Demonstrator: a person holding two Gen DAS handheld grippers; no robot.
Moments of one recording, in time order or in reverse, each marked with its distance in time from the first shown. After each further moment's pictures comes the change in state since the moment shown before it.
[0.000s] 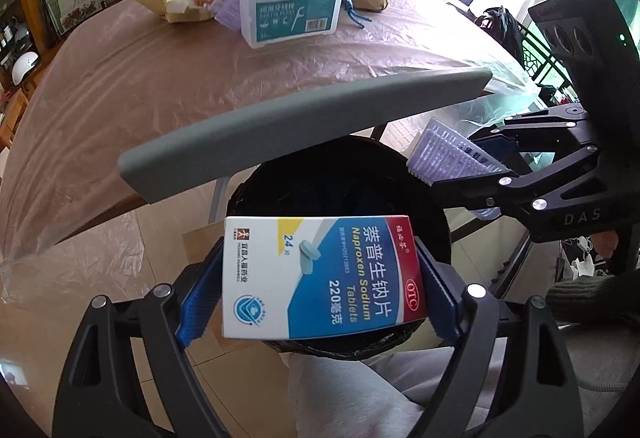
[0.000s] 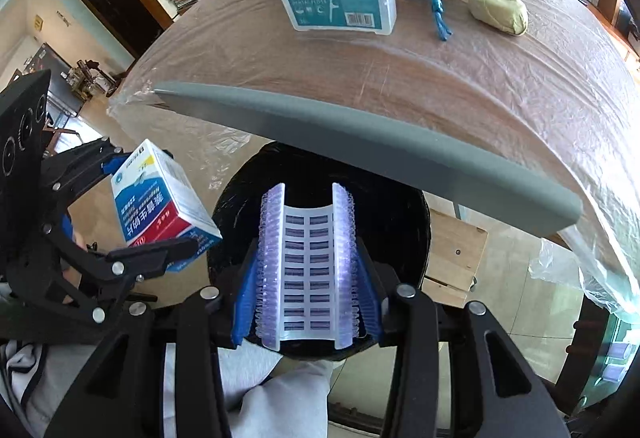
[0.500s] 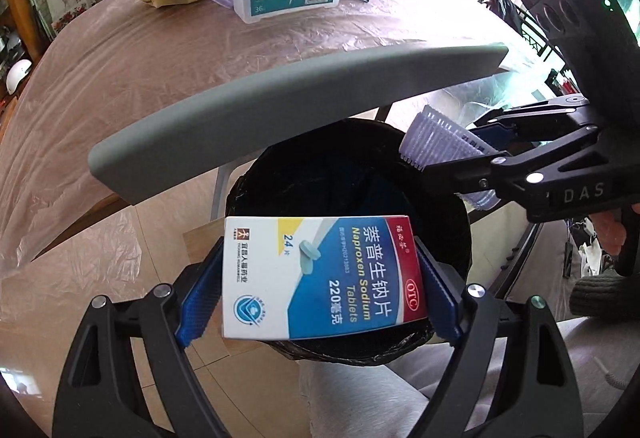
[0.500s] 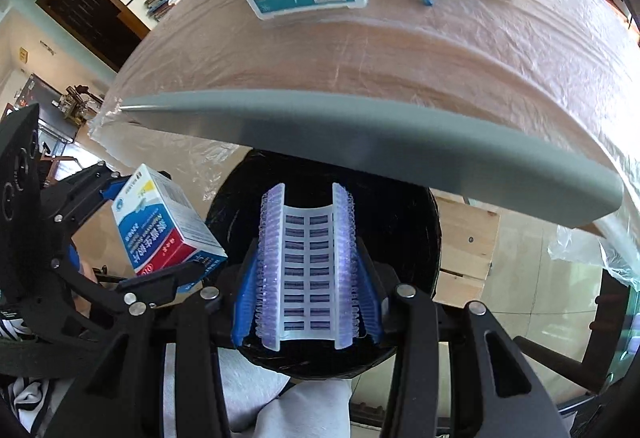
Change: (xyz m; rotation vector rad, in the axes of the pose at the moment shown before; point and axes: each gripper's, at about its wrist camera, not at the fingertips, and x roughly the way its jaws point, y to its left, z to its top) left arm 0.023 -0.001 -0.002 0.050 0.038 0.012; right arm 0.027 -0.022 0.003 0.112 0.011 0.020
